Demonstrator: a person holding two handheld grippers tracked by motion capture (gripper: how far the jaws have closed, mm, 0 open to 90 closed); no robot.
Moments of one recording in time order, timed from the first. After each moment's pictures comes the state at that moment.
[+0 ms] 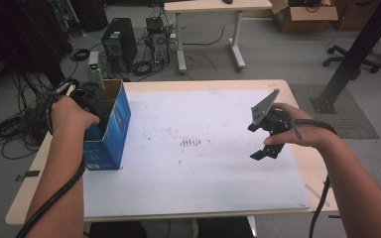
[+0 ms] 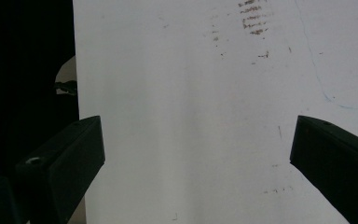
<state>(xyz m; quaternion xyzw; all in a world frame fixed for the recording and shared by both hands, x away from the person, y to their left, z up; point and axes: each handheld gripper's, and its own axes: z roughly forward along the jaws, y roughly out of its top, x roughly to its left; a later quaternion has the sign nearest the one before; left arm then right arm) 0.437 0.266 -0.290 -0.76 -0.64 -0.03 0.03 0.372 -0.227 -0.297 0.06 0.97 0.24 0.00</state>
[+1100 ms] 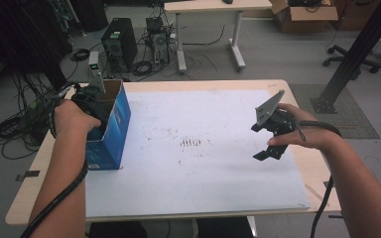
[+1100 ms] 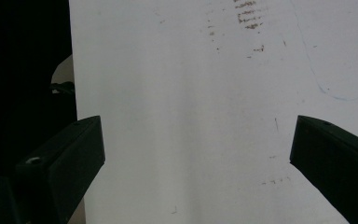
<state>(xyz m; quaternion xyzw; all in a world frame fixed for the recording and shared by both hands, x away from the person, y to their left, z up) 0.436 0.267 -0.299 -0.76 -0.65 -0.03 0.03 0.369 -0.236 -0.297 0.06 0.97 0.24 0.01</state>
